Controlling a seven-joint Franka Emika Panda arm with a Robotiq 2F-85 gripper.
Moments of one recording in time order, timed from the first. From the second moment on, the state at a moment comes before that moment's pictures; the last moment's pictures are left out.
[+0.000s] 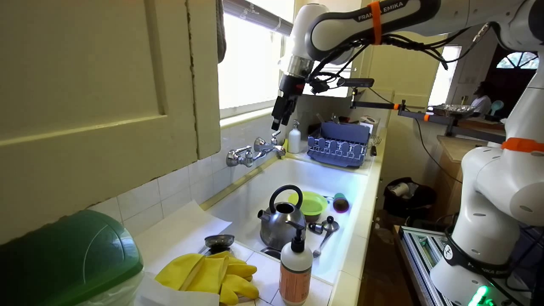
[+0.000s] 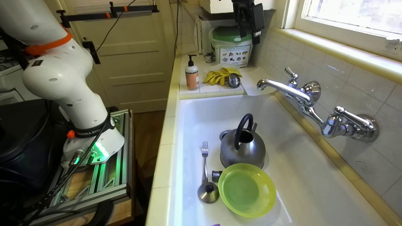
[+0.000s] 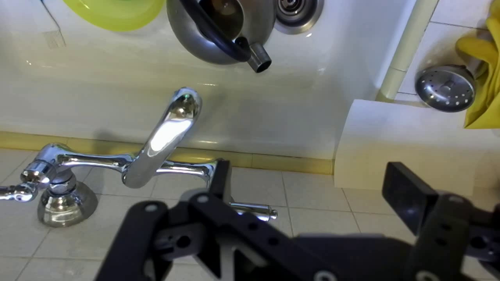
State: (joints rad) arm -0.09 -0.17 -0.14 -2.05 0.02 2.13 -0.12
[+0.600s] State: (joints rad) arm -0.09 0.01 -0.13 -1.93 0.02 2.31 -0.18
